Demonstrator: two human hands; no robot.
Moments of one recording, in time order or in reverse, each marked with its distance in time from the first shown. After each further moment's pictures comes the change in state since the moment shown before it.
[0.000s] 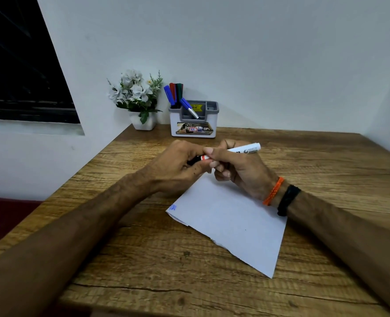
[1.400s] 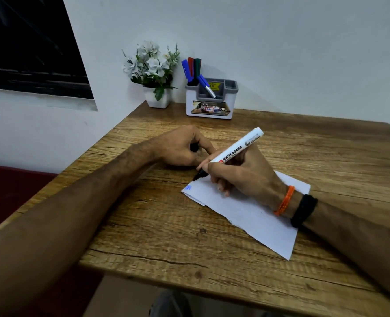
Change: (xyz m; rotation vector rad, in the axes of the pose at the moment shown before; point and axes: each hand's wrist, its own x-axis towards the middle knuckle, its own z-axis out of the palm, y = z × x) left_hand -0.007 -0.020 -0.019 -0.053 -0.338 -0.277; right_hand -0.033 0.011 0.035 -0.503 -0.001 0.028
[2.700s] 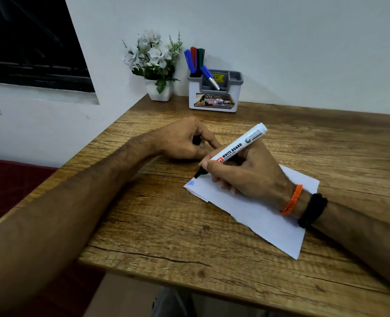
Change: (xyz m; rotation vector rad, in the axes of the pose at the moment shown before) left_hand 0.007 -0.009 0.001 -0.030 -0.009 0.036; right_hand -0.003 0.000 0.003 -0.144 0.029 -0.008
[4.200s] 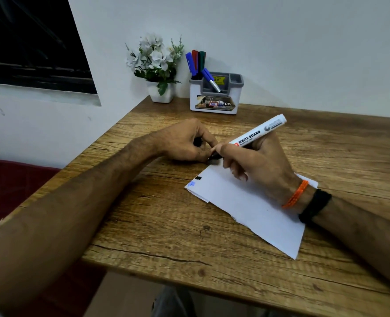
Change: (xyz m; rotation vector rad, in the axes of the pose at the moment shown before) left_hand -0.004 0.007 0.000 0.011 0.007 -0.030; right_hand 0.011 0.009 -0.009 0.150 0.160 -0.080
